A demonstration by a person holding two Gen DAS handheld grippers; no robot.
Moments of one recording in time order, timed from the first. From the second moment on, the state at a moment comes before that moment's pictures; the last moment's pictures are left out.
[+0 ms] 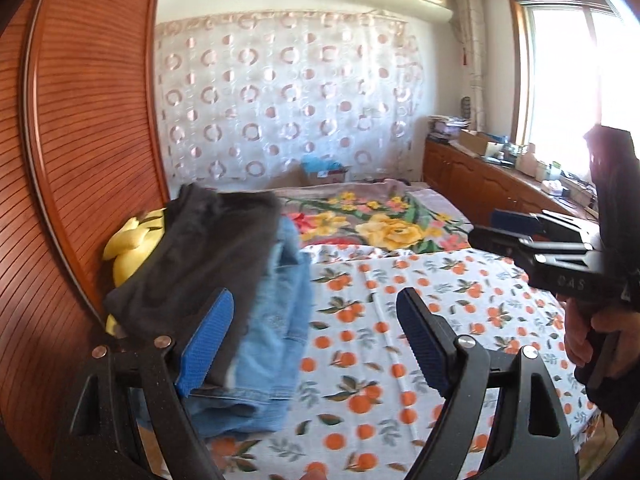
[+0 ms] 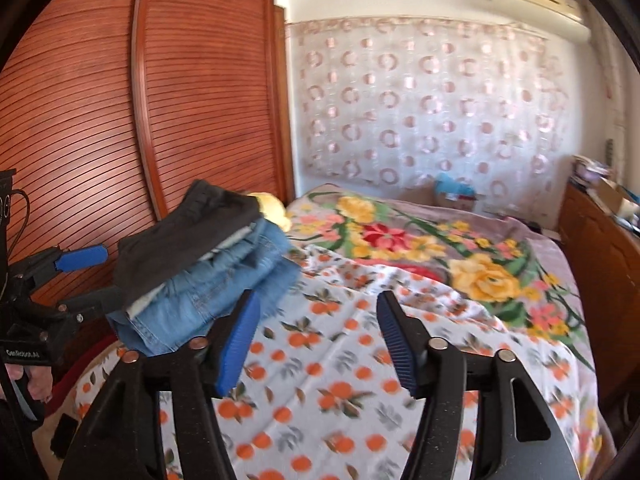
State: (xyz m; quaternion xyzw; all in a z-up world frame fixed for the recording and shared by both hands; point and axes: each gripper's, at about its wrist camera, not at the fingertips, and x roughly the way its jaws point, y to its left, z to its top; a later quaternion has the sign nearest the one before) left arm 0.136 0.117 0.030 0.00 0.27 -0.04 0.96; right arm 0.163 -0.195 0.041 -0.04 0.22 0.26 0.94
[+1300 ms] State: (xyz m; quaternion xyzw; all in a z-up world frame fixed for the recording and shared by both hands) left arm 0.048 0.045 0.039 0.01 0.25 -0.06 0.97; right arm -0.057 -0.212 0.037 0.00 0.18 0.11 0.98
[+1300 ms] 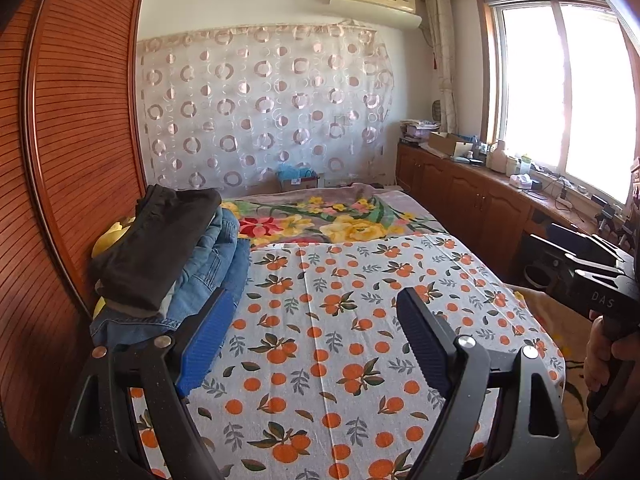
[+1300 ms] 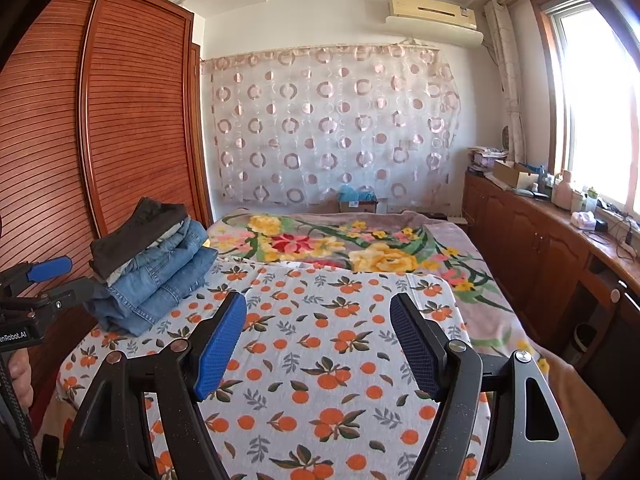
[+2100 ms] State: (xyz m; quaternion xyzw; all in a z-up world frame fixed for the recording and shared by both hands) left arm 0.045 0.050 0.036 0.00 0.25 -0.06 0.97; right arm -0.046 -0.228 0.030 0.00 0.19 0.11 0.98
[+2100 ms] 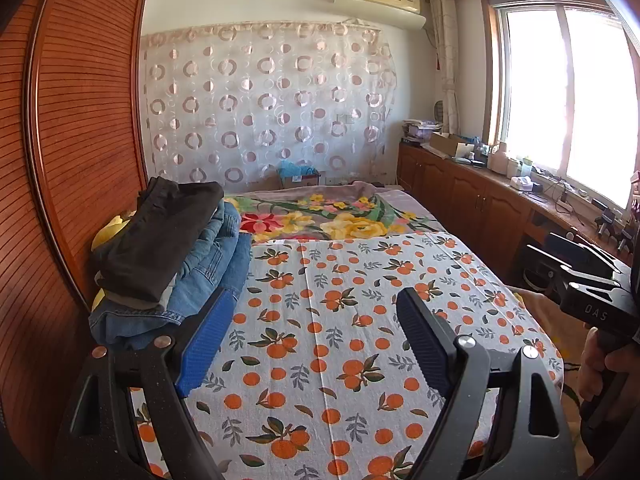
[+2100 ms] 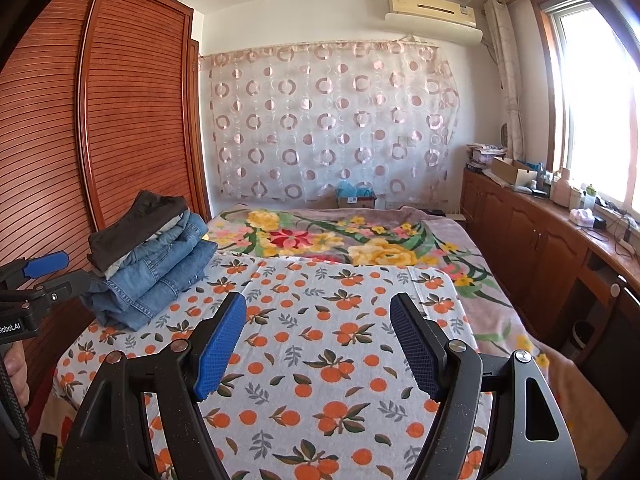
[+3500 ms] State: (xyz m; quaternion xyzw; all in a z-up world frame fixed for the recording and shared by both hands) left arm 0.043 0.045 0.036 0.00 0.25 -0.06 0.97; right arm -0.042 -0.228 0.026 0.00 0.19 0.11 0.98
